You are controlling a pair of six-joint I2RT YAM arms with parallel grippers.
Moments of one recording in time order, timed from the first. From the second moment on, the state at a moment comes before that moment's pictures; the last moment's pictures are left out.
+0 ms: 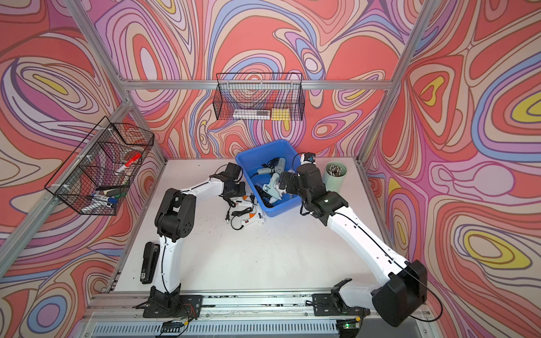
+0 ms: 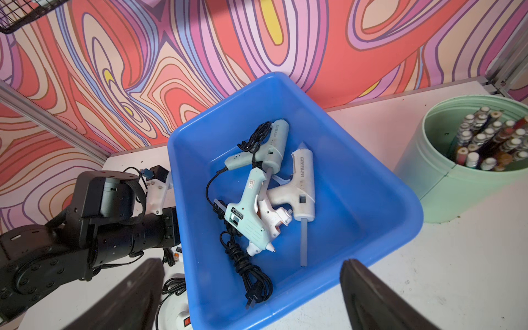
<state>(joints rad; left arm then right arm) -0.37 2.23 1.66 -0.48 -0.03 -0.42 0.49 1.29 1.20 -0.40 0.24 0.46</state>
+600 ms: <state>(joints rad) -0.38 2.00 1.48 -0.48 -0.08 -0.45 0.60 1.40 1.17 -0.31 0.10 0.48</state>
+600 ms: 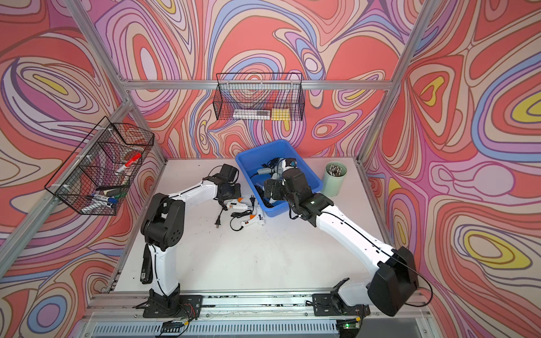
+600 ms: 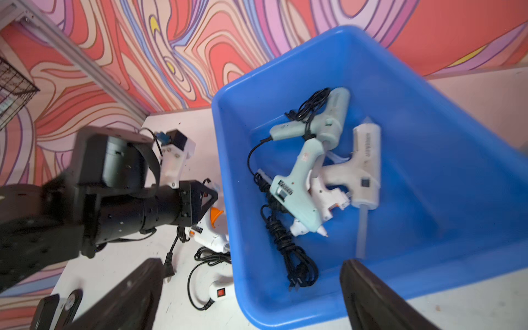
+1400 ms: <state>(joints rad) -0.38 1.62 1.34 -0.42 0.05 -0.53 0.62 1.69 1.11 0.11 -0.39 0.73</state>
